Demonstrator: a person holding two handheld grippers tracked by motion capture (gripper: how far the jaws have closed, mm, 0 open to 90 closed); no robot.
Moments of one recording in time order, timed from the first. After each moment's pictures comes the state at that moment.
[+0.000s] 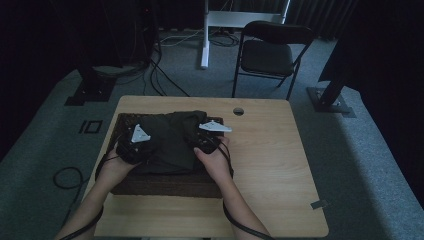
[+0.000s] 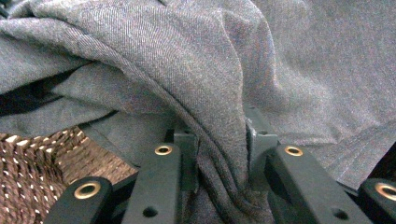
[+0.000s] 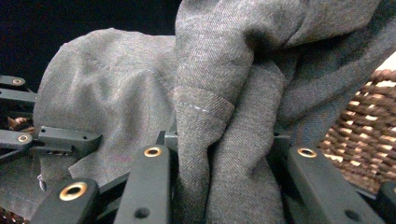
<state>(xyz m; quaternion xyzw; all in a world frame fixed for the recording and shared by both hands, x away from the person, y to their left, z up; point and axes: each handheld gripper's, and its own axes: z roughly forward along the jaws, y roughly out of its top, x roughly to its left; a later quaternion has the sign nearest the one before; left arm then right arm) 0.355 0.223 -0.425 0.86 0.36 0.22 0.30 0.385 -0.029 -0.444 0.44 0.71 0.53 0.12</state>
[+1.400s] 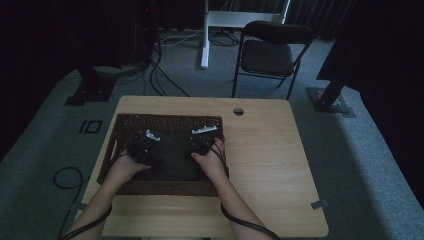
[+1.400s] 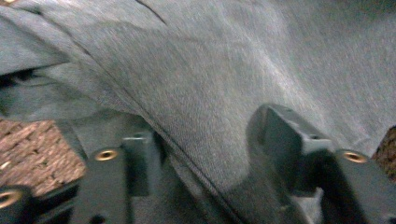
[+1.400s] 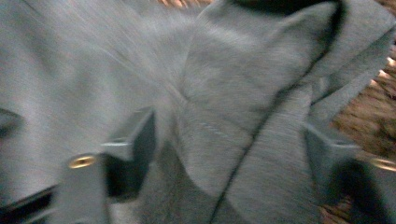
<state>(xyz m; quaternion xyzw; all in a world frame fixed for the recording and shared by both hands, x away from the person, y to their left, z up) 0.387 0.210 -0.466 0.88 0.42 0.12 0.21 0.412 -0.015 -0.494 0.48 0.80 0.34 0.13</state>
